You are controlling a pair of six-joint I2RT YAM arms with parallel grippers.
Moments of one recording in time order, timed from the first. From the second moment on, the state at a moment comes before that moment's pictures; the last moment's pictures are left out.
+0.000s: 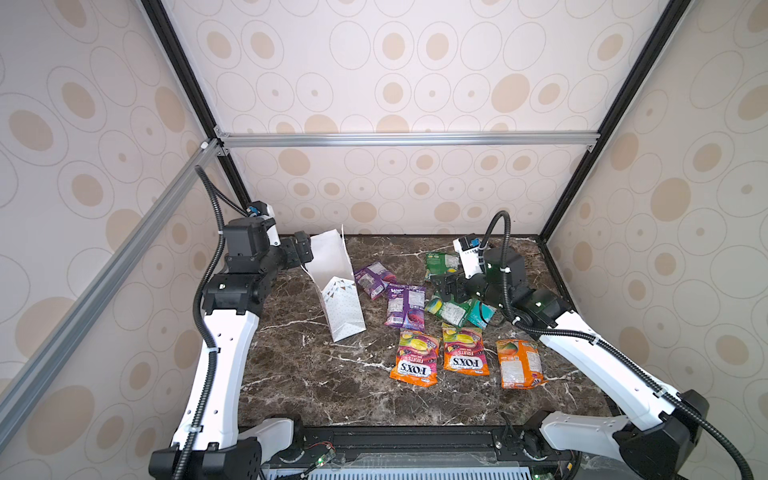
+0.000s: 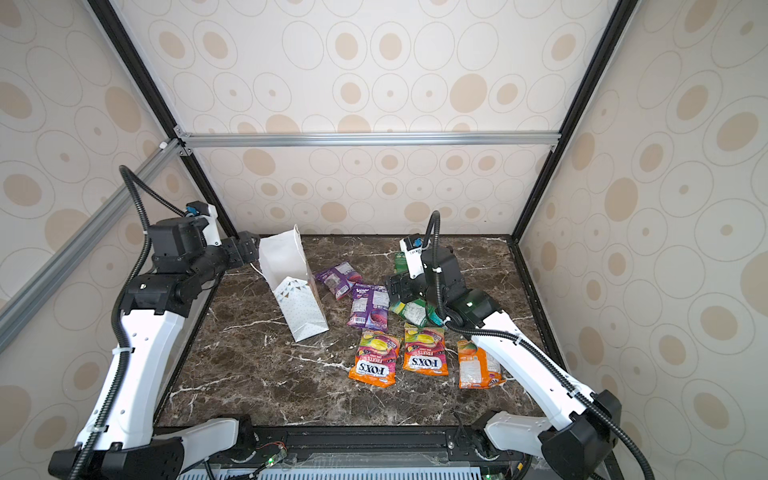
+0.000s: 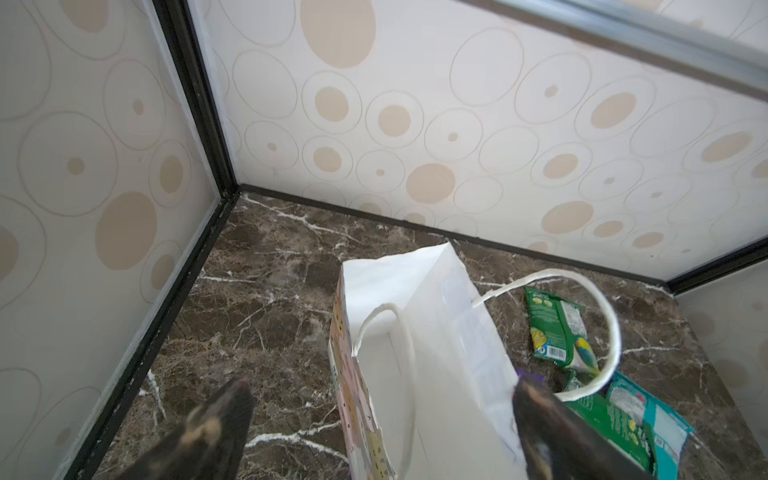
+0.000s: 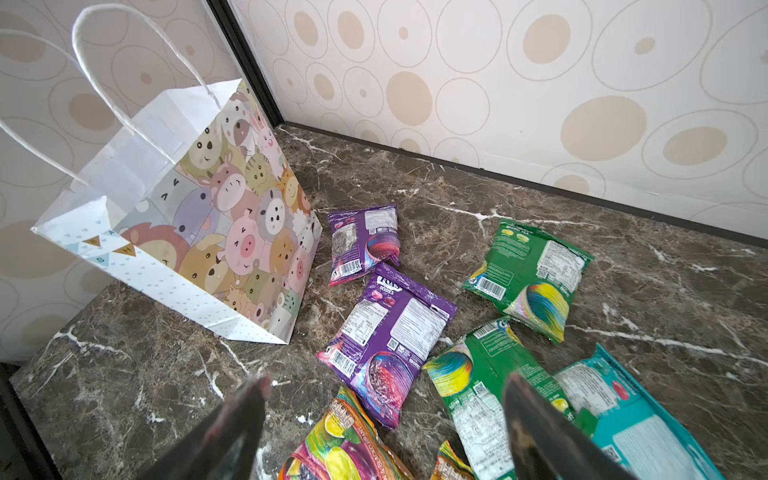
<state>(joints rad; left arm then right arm) -0.01 1.20 1.49 -0.77 0.03 -0.25 0.59 1.21 1.20 -0.46 -0.01 0.17</state>
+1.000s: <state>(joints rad) -0.01 1.28 1.48 -0.80 0.17 -0.16 0.59 1.13 1.14 -0.55 0.08 0.16</state>
